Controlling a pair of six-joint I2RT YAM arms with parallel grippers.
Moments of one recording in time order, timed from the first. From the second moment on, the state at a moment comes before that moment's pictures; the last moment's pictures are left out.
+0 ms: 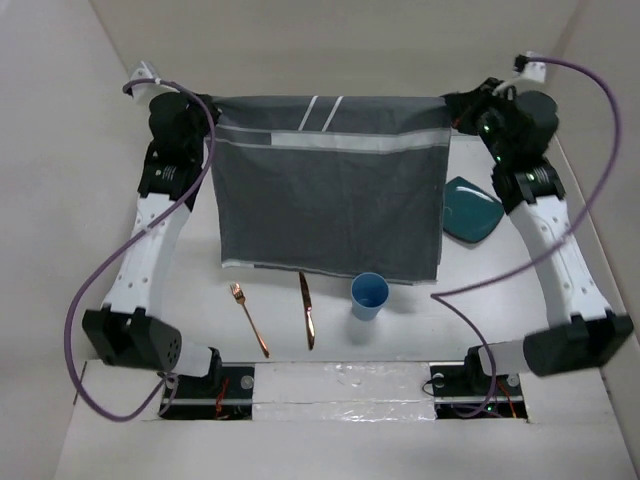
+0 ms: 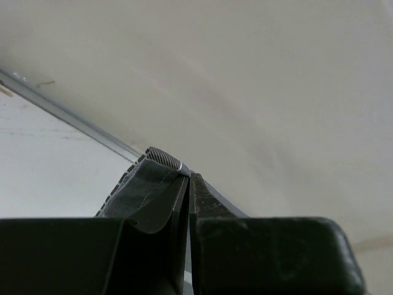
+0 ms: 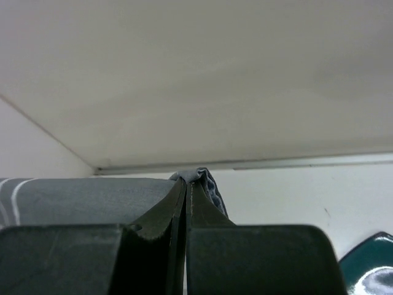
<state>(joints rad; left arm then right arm) -0.14 1.36 1.51 -0.17 -0.28 -0.73 0.14 1.31 1.52 -0.11 -0.07 0.42</state>
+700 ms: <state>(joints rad) -0.01 1.39 1.42 -0.13 -0.06 -0.79 0.11 1.43 1.53 -0.12 -0.18 0.42</state>
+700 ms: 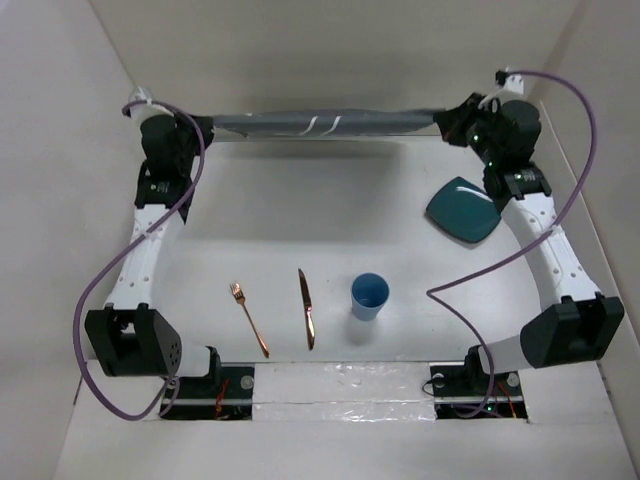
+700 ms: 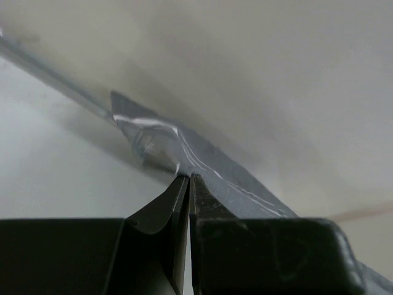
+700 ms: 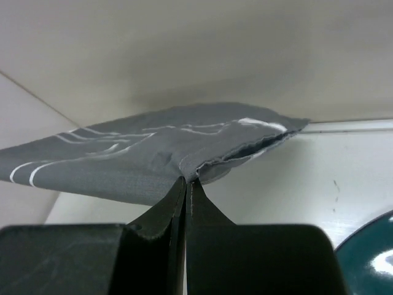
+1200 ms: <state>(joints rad) -0.01 1.31 0.52 0.17 -0.05 -0.91 0.09 1.53 0.81 0.09 -0.22 0.45</state>
